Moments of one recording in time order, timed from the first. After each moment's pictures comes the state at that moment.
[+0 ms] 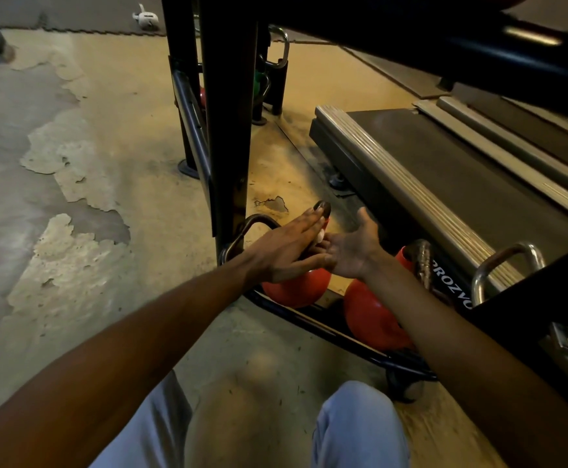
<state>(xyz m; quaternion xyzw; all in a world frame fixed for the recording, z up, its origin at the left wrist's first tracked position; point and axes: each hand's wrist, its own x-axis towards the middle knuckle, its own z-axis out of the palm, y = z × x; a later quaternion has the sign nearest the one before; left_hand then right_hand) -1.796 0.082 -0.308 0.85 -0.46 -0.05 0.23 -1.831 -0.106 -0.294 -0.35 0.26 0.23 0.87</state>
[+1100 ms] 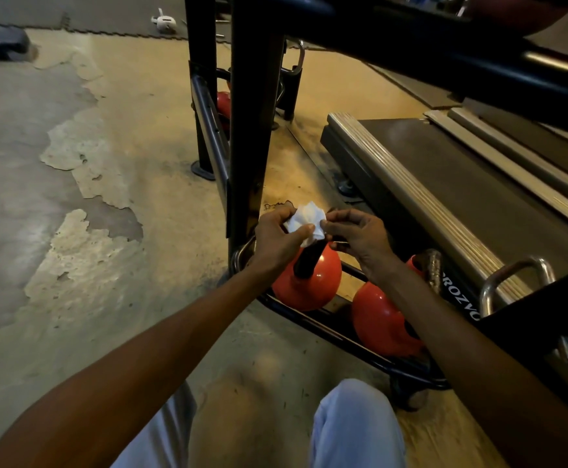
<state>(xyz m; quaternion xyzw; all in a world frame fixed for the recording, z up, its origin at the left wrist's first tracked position) -1.810 0.091 -0.305 0.71 -0.12 0.05 0.69 -1.841 -0.082 -0.263 -0.73 0.13 -0.04 0.67</state>
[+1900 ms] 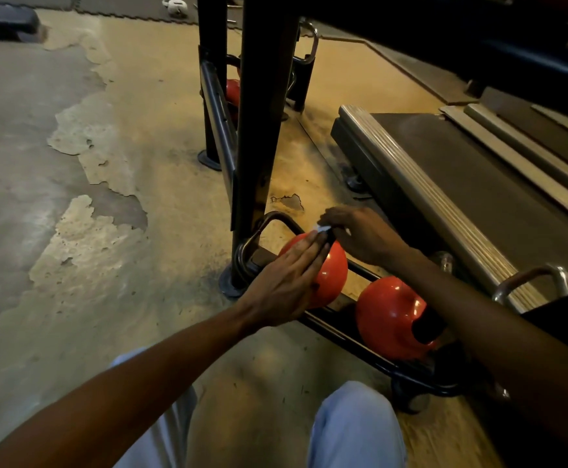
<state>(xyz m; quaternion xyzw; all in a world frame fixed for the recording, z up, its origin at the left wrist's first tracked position) -1.844 0.113 -0.370 0.85 -0.46 0.14 0.20 -1.810 -0.106 -0.262 -0.96 -0.24 -0.05 0.12</state>
